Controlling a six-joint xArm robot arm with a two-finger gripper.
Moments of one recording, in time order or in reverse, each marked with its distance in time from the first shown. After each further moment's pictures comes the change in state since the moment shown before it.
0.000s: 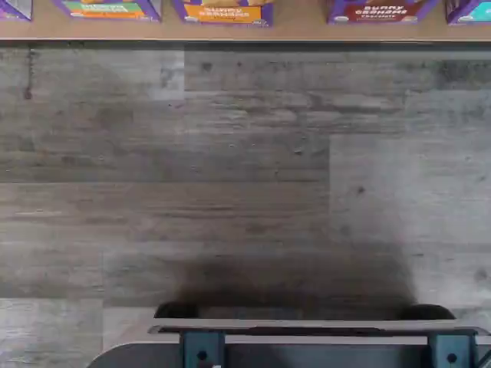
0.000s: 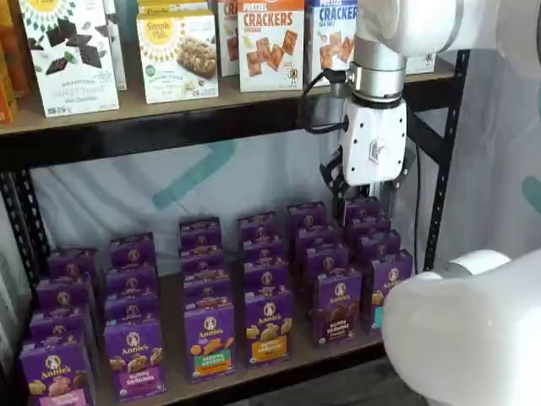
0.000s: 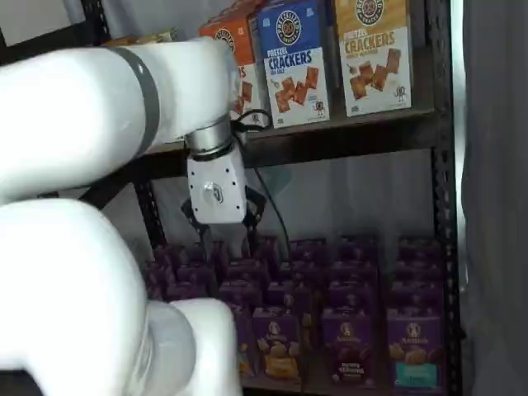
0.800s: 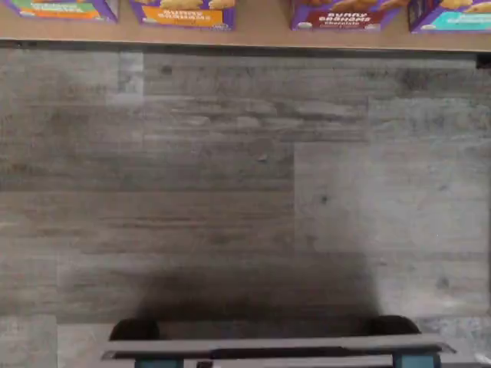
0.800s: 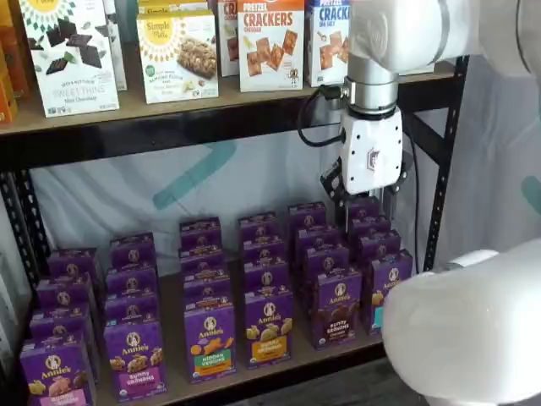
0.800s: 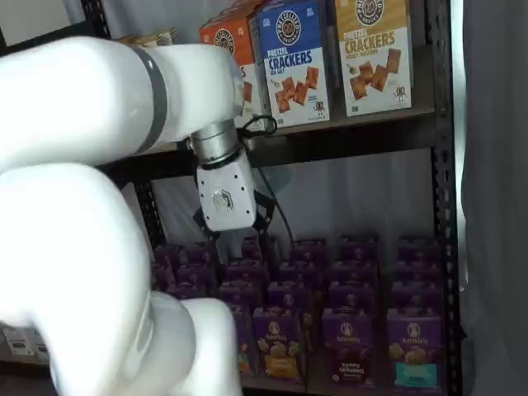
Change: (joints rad) arm 0.001 0.078 0.020 -0.075 -0.089 0.018
